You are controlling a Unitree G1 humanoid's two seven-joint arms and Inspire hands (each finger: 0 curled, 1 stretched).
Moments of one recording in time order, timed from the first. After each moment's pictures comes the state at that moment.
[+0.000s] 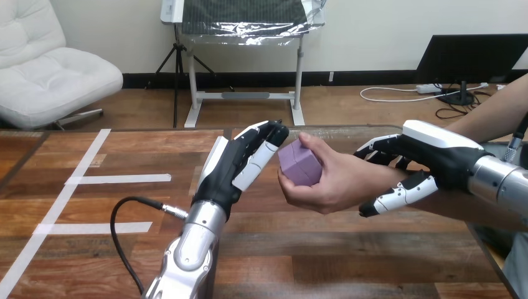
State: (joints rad) left arm -0.43 0.04 -0.12 0.75 0.21 -0.35 0.03; right arm -0.49 -0.75 0.22 0.53 -0.35 -0.37 0.49
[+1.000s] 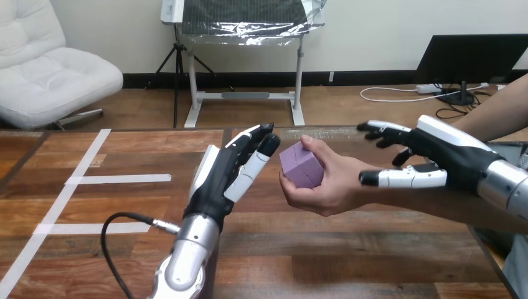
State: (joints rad) left arm -0.30 0.05 -0.12 0.60 0.21 -0.37 0.03; right arm -0.44 -0.73 0.15 0.54 -0.23 -0.39 0.45
